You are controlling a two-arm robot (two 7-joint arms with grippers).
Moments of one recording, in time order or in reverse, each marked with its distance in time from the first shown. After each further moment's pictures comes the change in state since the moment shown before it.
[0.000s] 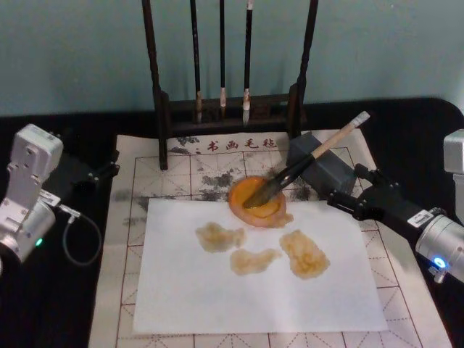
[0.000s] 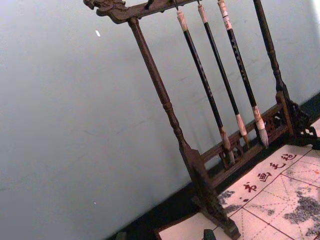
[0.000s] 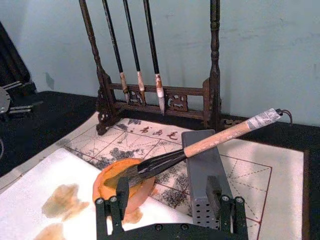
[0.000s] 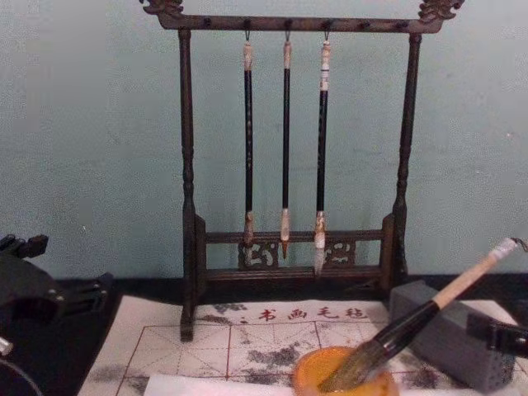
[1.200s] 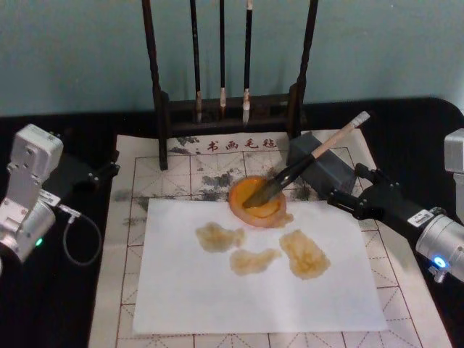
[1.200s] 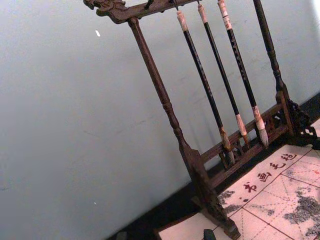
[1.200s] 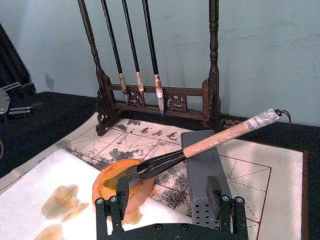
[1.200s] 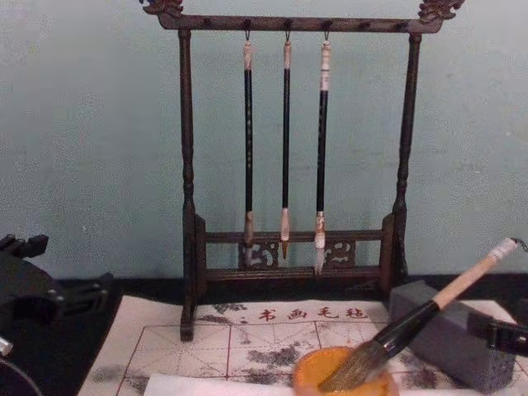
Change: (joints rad) left arm 0.000 0.000 0.000 0.000 0.000 0.000 0.000; right arm 0.001 0.000 0.000 0.000 0.003 0.000 -0.001
